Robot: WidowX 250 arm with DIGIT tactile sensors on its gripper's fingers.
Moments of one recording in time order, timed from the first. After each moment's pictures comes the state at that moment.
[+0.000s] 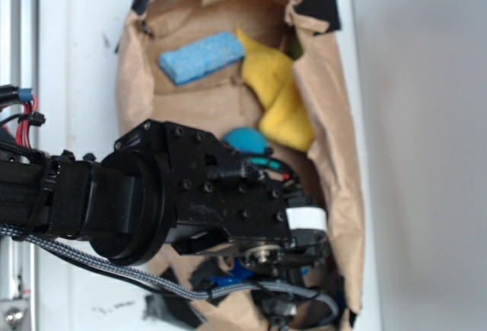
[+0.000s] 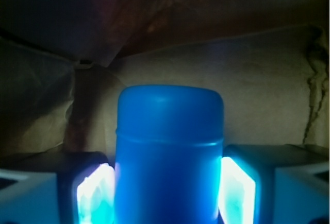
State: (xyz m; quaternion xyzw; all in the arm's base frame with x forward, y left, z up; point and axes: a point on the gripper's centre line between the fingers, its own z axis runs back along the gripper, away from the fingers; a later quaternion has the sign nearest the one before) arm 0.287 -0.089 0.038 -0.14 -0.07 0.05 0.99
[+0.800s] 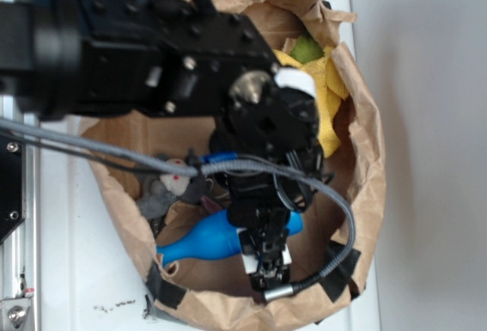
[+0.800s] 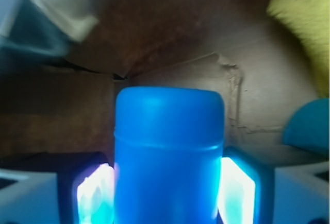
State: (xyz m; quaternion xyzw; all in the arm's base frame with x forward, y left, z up) arm 0.277 -0.039 0.112 -0.22 -0.07 0.09 0.97
